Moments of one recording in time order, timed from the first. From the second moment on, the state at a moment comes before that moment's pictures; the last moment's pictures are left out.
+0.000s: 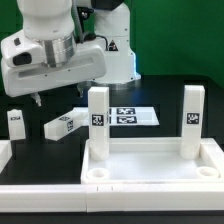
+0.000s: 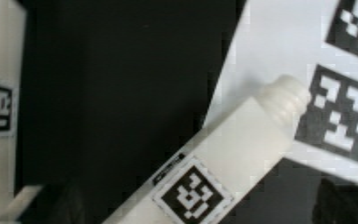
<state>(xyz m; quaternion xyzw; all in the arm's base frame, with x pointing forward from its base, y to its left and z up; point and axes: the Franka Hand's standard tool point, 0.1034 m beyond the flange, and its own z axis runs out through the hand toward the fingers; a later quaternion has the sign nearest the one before) 0.388 -0.123 0.053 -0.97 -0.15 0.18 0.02</state>
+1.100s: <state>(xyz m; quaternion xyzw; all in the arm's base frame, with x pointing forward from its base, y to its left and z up) 0.399 -0.107 0.040 -0.95 0.24 0.21 0.04</state>
